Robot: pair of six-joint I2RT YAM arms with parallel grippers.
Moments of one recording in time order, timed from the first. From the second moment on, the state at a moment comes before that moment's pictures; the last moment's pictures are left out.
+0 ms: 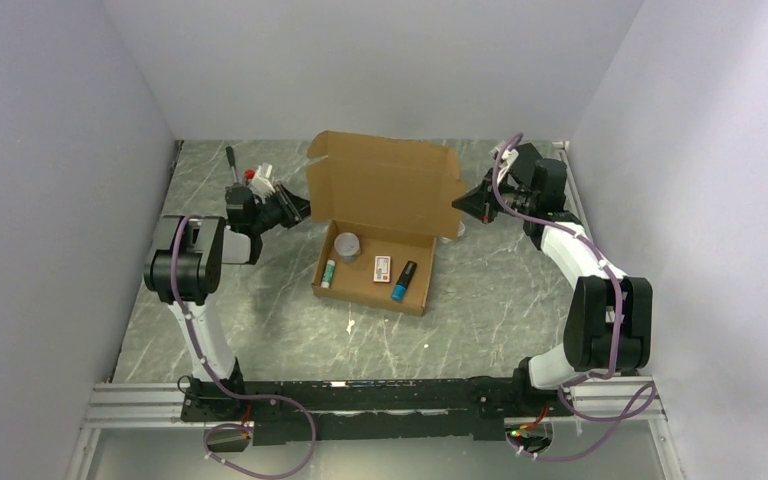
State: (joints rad) left arm -0.04 1.96 0.85 0.92 0.75 -0.84; right arm -0.02 1.48 0.95 0.11 -1.04 -0.09
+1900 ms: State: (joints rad) left arm -0.09 1.50 0.59 0.87 0.72 -0.56; right arm 0.06 1.40 0.92 0.04 -0.95 -0.45
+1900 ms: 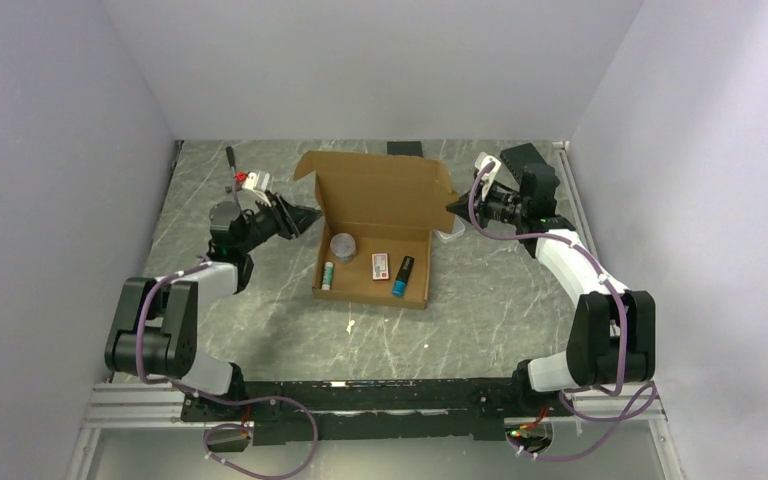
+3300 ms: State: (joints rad) left arm -0.13 1.33 0.68 0.50 0.49 -0.57; right arm 0.05 1.39 0.87 0.07 -0.95 -0.47
